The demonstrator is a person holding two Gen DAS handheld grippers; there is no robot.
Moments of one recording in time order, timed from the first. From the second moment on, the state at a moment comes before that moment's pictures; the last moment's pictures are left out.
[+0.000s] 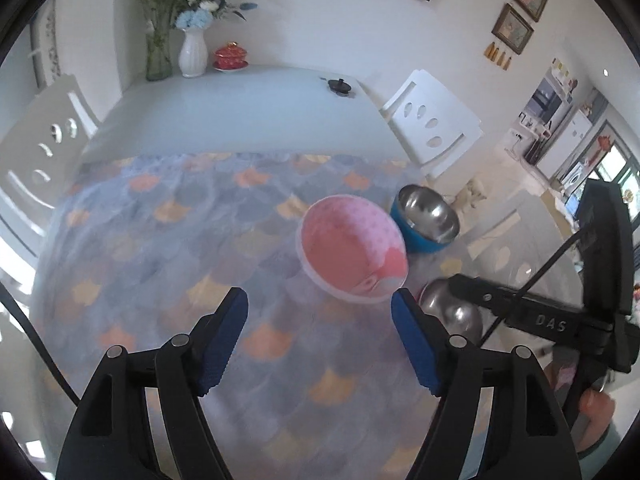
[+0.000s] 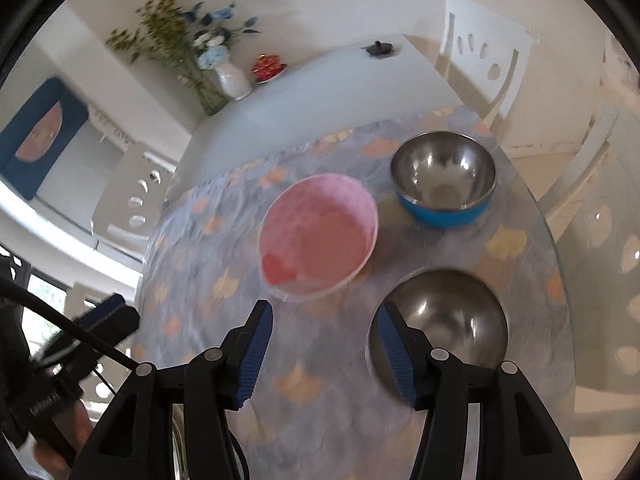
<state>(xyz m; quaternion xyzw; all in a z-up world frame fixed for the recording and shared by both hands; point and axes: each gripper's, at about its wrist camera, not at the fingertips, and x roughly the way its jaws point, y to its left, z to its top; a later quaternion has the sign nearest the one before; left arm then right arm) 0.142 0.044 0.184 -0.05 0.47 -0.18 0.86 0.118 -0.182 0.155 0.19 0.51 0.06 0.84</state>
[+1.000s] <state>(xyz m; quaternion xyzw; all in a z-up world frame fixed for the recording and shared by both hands) 0.248 0.018 0.045 -0.17 0.59 -0.17 0.77 0.236 -0.185 0.048 0.17 0.62 0.06 0.77</state>
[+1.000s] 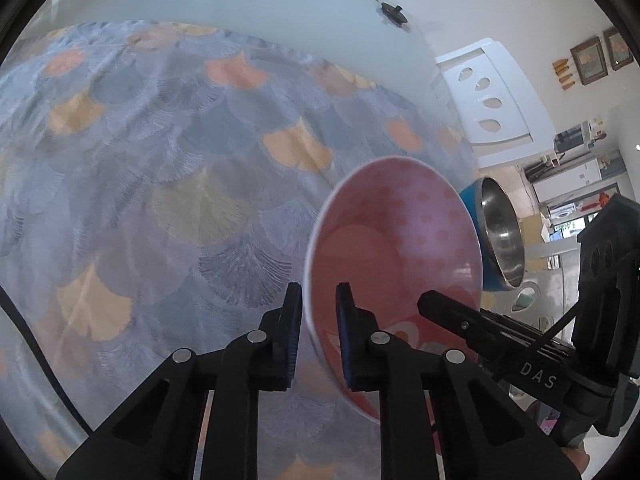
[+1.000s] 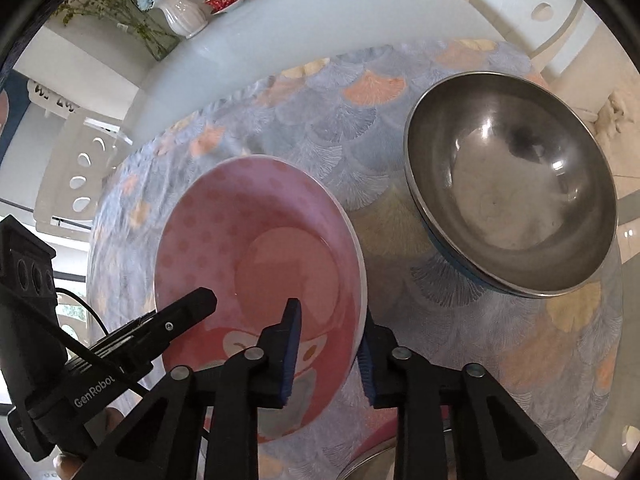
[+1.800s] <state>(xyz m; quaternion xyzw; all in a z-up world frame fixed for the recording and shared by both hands) 0.153 0.055 0.121 -0.14 0.53 -0.13 0.83 0.170 -0.135 0.120 0.12 0.58 0.11 0.80</state>
